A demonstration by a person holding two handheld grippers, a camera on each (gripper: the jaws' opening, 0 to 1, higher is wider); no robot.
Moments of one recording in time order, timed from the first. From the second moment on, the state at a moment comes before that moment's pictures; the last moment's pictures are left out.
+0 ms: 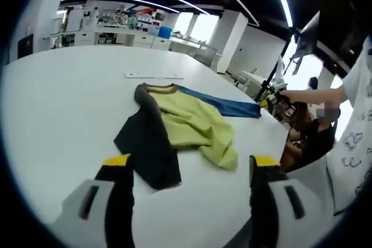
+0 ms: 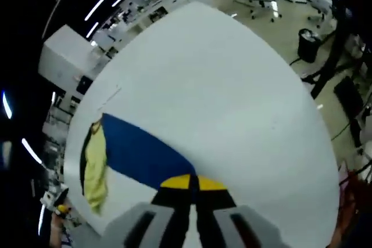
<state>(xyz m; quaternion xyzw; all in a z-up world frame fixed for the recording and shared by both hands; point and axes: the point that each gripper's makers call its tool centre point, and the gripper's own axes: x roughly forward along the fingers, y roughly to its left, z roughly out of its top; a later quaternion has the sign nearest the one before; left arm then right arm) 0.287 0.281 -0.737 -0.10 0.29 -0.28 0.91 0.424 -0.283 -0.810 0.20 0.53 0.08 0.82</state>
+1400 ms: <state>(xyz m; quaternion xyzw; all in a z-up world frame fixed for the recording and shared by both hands) 0.296 0.276 -0.747 -0.11 0.30 -0.28 0.91 0.452 -0.301 -0.834 0.02 0.49 0.12 0.87</state>
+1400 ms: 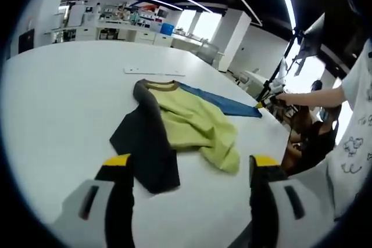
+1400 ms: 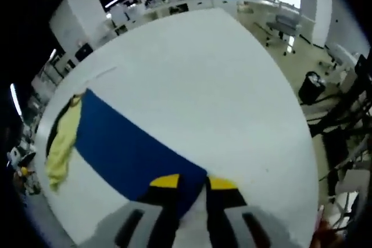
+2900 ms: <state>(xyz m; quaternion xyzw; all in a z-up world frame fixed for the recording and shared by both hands) 0.297 0.279 -0.786 -0.04 0.33 -0.28 0.90 0.394 -0.144 -0.749 -0.09 0.30 0.37 0.87</state>
